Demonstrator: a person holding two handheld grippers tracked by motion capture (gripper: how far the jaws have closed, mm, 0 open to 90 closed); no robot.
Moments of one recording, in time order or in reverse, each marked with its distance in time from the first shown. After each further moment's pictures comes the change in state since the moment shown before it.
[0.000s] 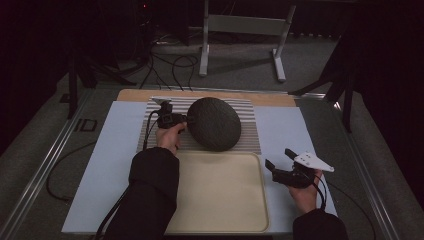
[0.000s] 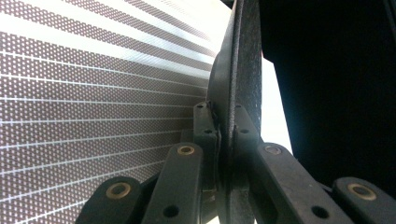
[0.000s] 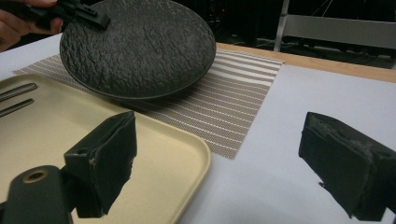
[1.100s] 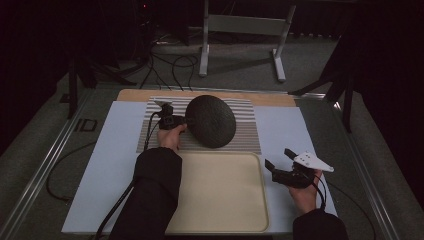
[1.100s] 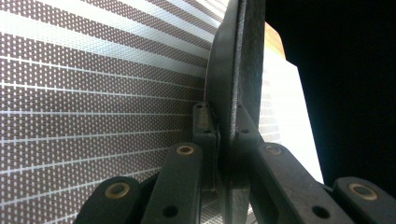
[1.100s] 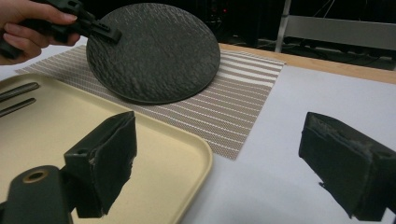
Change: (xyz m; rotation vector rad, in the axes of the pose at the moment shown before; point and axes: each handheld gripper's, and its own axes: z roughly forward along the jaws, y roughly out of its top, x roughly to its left) left arm 0.018 0.002 0.016 -0.012 0.062 0.012; right arm 0.001 0.000 0.000 -0.002 0.005 -0.004
